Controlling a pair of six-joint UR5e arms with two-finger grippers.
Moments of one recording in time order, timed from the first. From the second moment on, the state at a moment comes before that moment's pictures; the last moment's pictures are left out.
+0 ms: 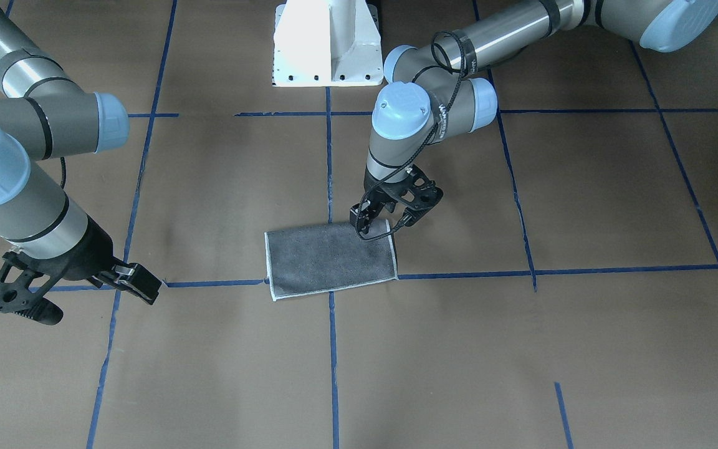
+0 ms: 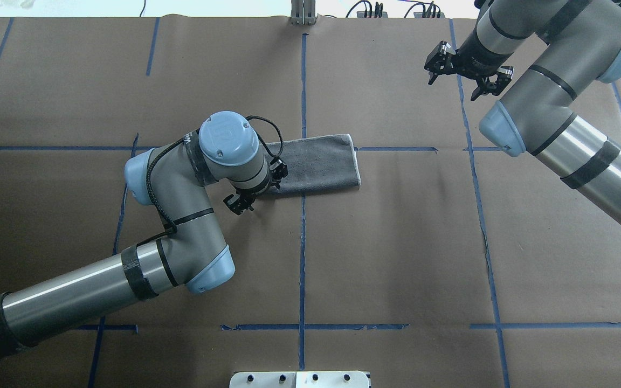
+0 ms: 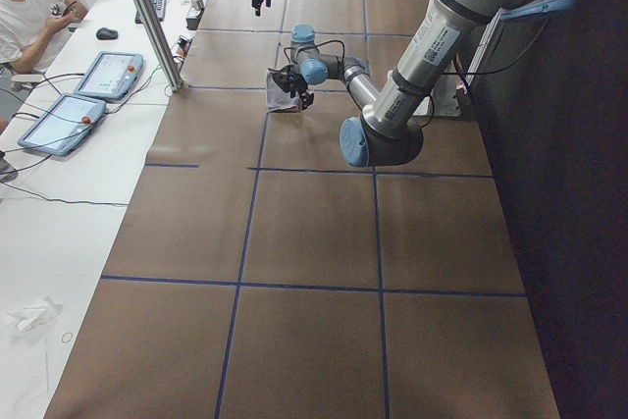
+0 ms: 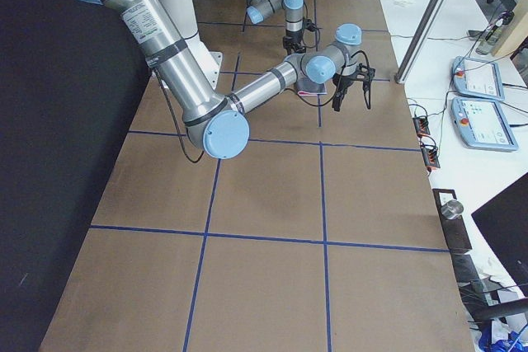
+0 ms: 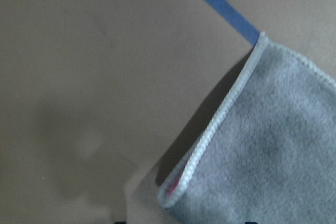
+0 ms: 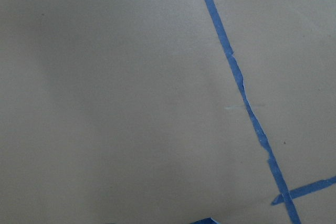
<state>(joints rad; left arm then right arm) -0.56 -2.32 -1.42 -1.79 -1.88 -1.92 0.99 -0.98 1.49 -1.42 2.14 1.21</state>
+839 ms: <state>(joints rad) -0.57 -2.32 -1.42 -1.79 -1.88 -1.92 0.99 -0.99 1.50 -1.42 2.14 1.21</state>
